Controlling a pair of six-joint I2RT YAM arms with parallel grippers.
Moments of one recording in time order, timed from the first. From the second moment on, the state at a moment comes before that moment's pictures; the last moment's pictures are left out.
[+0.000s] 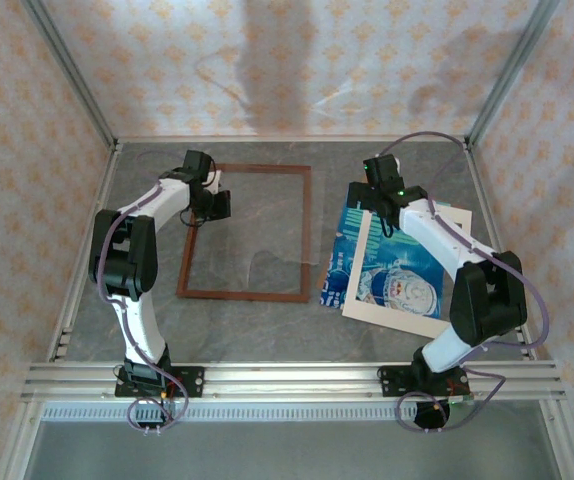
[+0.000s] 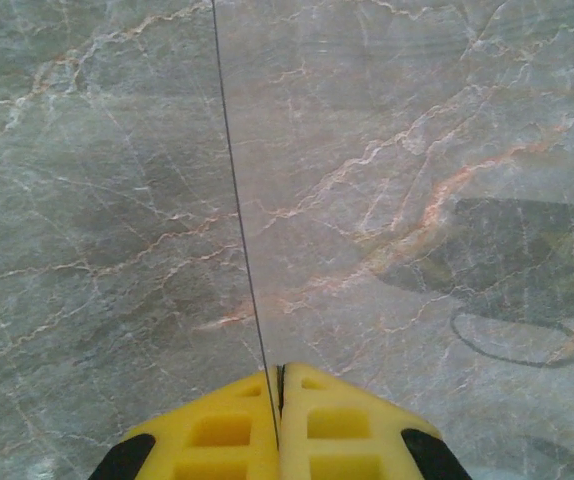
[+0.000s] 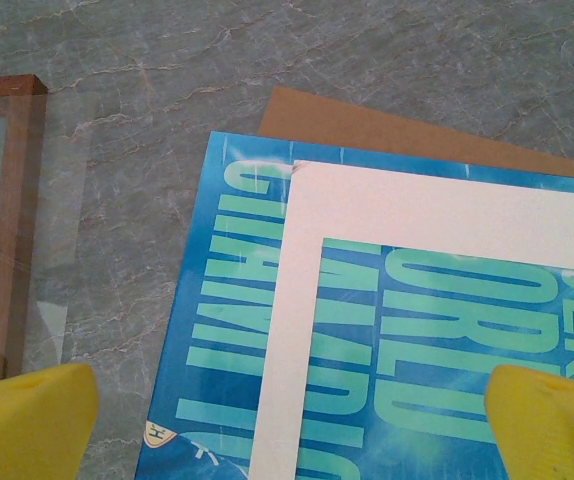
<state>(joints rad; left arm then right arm) -0.10 1.94 1.40 -0.64 0.27 -0.29 0.33 1.58 1.21 -0.51 0.28 0.35</state>
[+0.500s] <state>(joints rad) -0.10 1.94 1.40 -0.65 0.26 -0.28 0.33 1.59 1.21 -0.51 0.28 0.35</state>
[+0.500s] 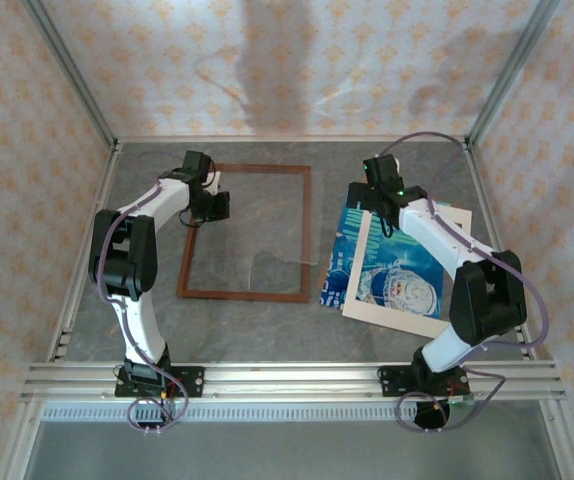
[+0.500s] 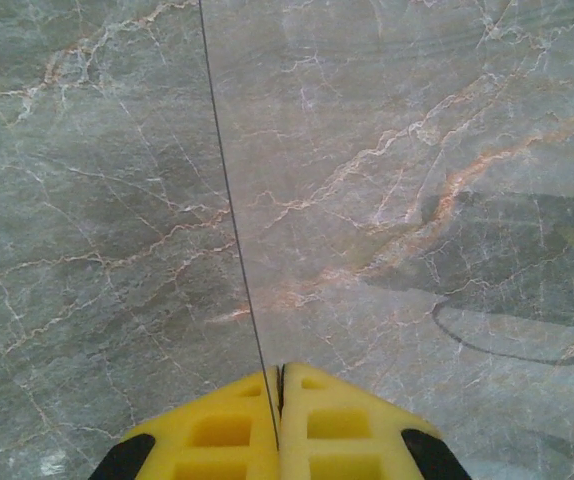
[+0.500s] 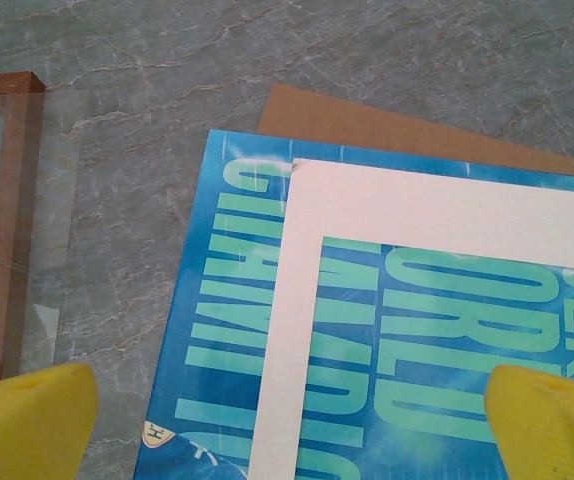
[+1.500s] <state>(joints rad) -0.10 1.94 1.40 -0.68 0.28 -0.22 0.33 1.60 1.21 -0.51 0.28 0.35</state>
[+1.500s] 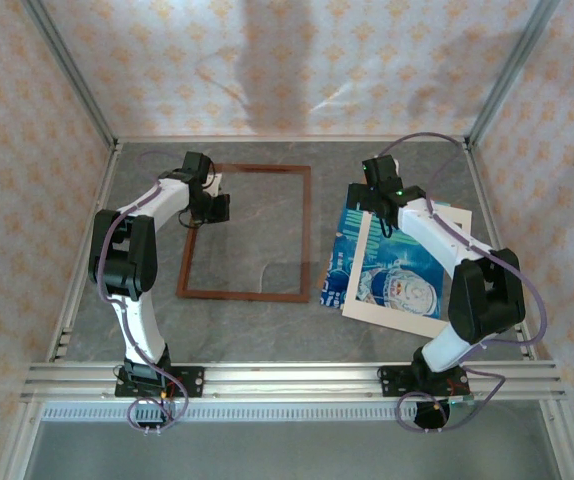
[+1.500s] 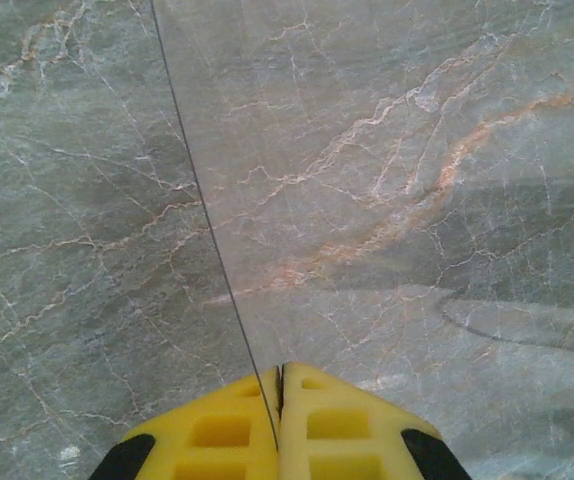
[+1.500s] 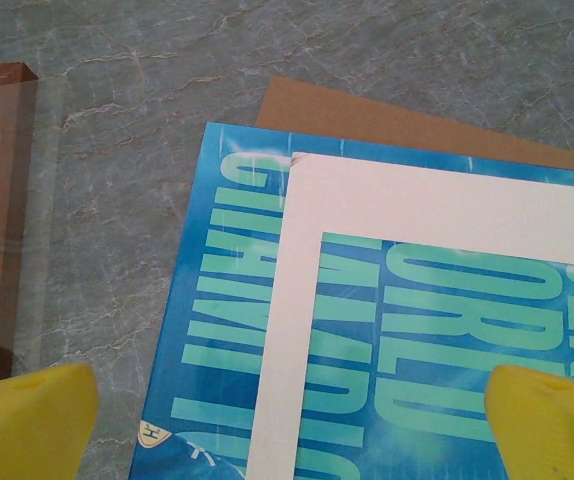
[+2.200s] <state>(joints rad) -0.10 1.95 1.41 -0.68 0.26 -0.22 0.33 1.61 1.21 -0.51 0.28 0.35</state>
